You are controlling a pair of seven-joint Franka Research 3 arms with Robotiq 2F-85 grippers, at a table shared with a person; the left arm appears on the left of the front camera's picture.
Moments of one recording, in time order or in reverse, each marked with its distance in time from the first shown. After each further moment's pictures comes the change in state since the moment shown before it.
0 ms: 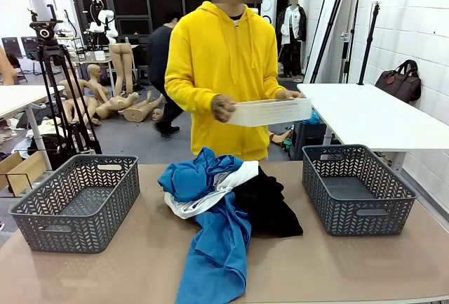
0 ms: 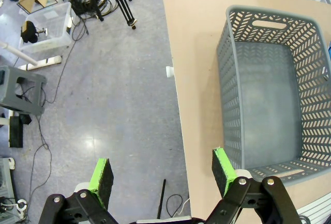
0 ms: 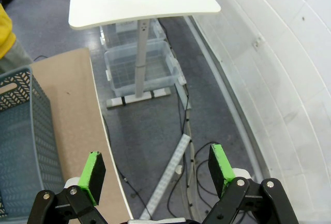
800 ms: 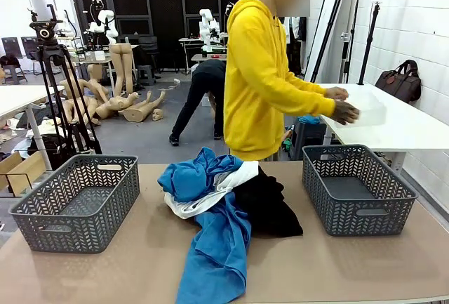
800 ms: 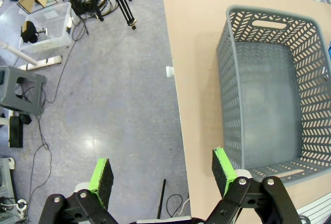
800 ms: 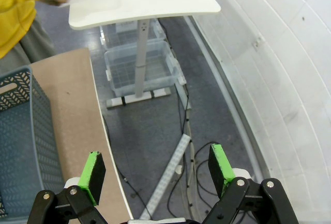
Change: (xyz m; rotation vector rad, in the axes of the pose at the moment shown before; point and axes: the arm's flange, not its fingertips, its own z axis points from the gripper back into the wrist) left arm 0.000 0.000 0.000 0.000 0.000 0.000; right arm 0.000 0.000 0.000 0.000 0.000 0.000
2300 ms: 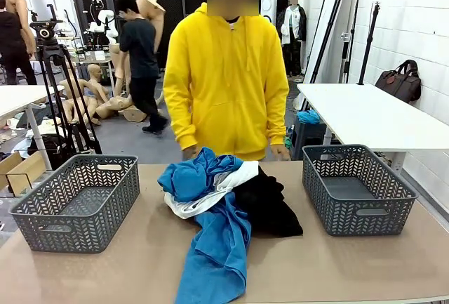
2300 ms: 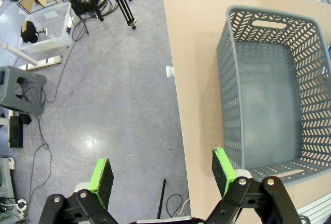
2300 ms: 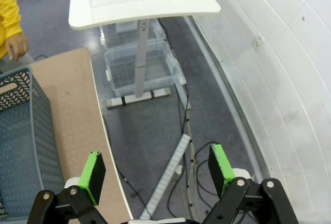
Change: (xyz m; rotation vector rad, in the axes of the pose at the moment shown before) left arm 0.000 0.000 0.000 0.000 0.000 0.000; right arm 0.000 0.000 0.000 0.000 0.000 0.000
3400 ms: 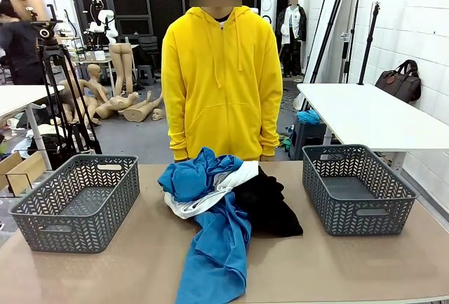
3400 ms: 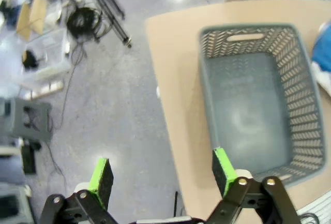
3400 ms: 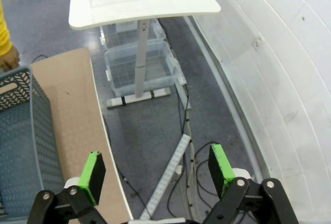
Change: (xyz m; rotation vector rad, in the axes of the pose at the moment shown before) left arm 0.043 -0.051 0.030 -0.012 -0.087 -0.167; right arm 0.000 0.000 0.000 0.000 -0.001 0.001
